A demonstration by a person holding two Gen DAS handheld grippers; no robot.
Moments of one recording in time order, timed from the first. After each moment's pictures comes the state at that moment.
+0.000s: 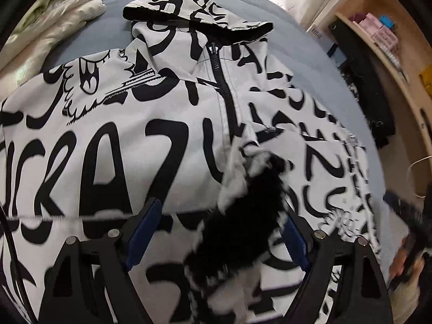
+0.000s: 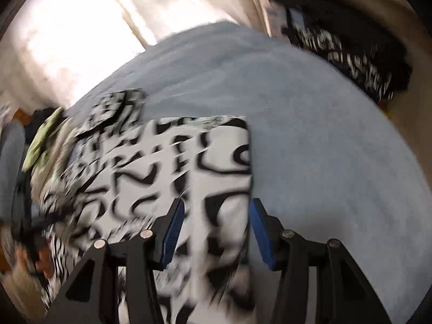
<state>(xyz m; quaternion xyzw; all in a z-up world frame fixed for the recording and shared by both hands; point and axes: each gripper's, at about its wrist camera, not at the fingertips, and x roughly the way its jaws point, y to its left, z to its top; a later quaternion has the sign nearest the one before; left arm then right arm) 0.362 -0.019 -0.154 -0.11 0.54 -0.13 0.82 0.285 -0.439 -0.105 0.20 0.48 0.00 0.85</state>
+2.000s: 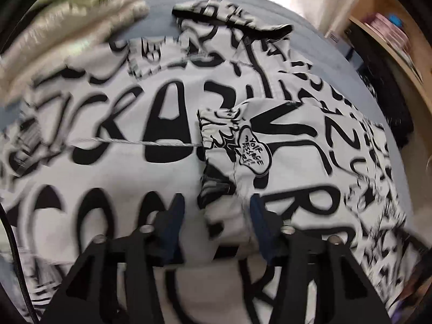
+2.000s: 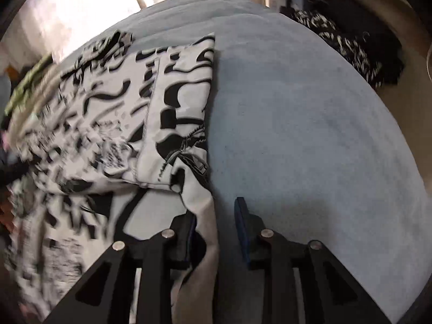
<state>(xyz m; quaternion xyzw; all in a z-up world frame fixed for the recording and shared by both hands) 0.278 0.015 -0.147 -0.07 0.51 -0.06 0.86 0.182 -0.434 -0.133 0.11 0.52 -0.01 0.85</state>
